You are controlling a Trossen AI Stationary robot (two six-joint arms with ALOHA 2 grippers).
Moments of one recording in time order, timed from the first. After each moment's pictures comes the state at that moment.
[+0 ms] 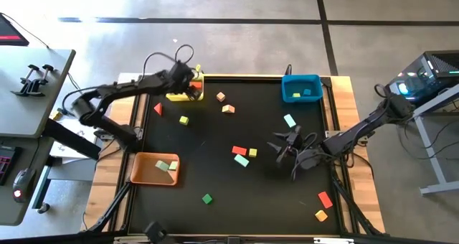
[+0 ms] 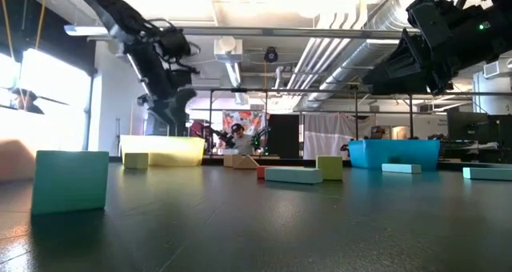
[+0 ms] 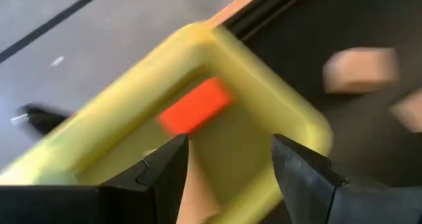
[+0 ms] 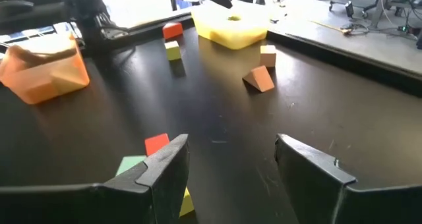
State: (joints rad) left arm 0.72 1.46 0.86 -0.29 -0.18 -0.05; right arm 0.49 1.18 0.36 0.26 0.95 0.58
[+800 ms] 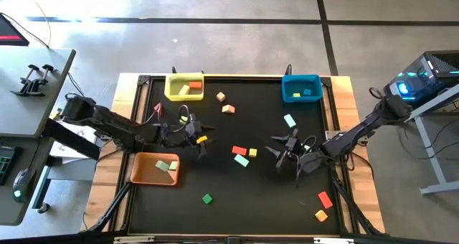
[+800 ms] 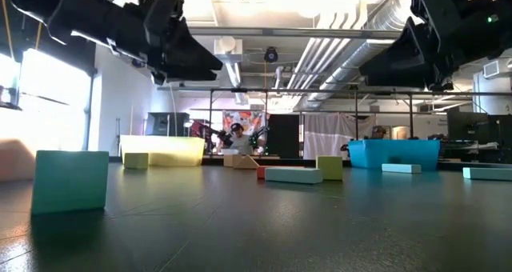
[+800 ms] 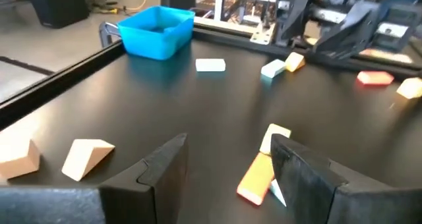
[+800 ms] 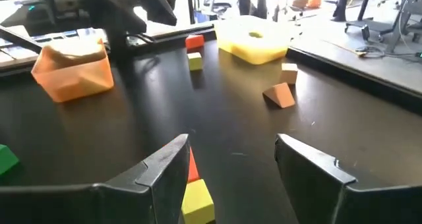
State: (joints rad) left arm -0.15 1.32 0.48 0.51 -0.45 -0.22; right arm 0.53 1.23 0.36 0.43 0.96 0.44
